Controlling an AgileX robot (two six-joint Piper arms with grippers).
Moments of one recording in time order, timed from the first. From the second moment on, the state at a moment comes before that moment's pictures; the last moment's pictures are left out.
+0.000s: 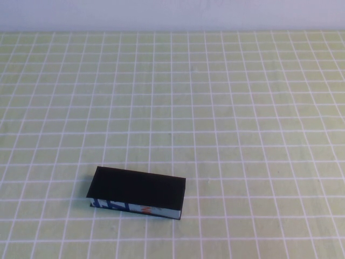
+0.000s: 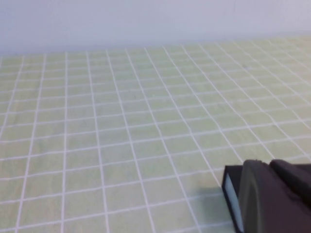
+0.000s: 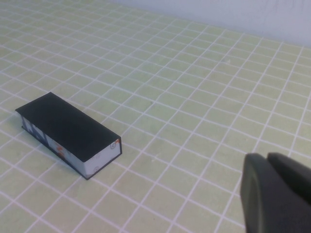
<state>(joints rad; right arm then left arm) 0.63 0.29 -0.38 -0.15 0.42 0.17 -0.32 0.12 -0.18 0.12 0.34 -0.15</state>
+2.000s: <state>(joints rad) 0.00 0.04 -0.18 -0.07 0.39 0.17 -0.23 -0.01 0.02 -0.05 0.36 -0.03</state>
